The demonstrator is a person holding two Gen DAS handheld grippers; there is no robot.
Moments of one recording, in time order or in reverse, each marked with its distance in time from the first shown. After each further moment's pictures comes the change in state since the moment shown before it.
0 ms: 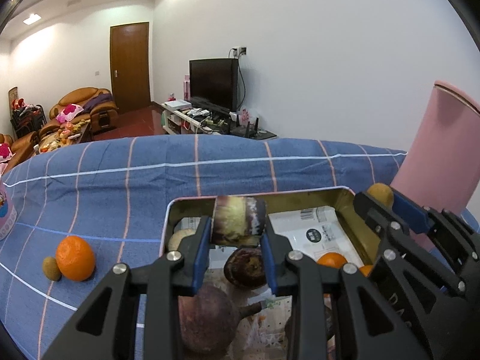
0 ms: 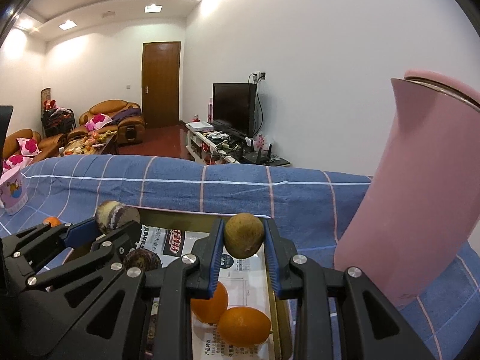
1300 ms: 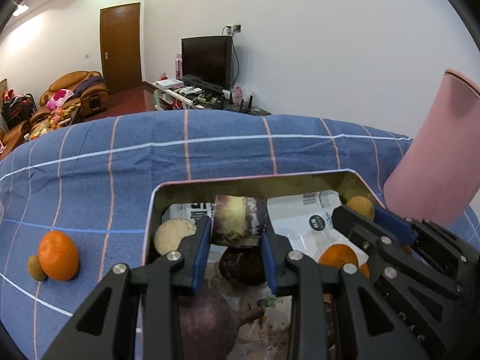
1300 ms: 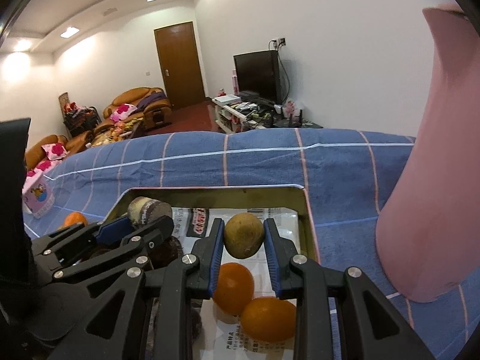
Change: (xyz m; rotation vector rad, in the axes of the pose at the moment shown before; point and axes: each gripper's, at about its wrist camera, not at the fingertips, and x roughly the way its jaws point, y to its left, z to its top) left arm 0.028 0.000 0.002 0.002 0.117 -0.035; right arm 0.038 -0.014 -0.003 0.101 0.161 0.214
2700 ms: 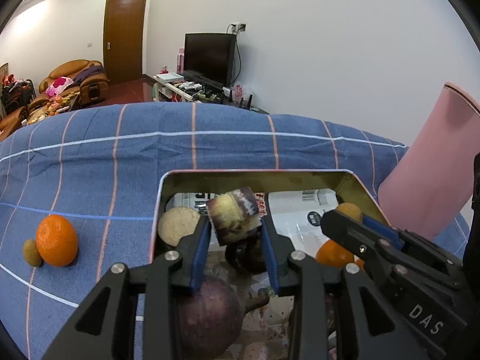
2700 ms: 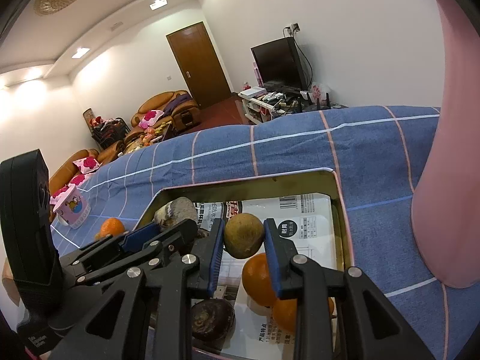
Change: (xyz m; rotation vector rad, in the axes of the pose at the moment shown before) left arm -0.008 0.015 -0.006 -0.061 0.011 -0.044; right arm 0.004 -0.007 -0.005 0.095 0.037 0.183
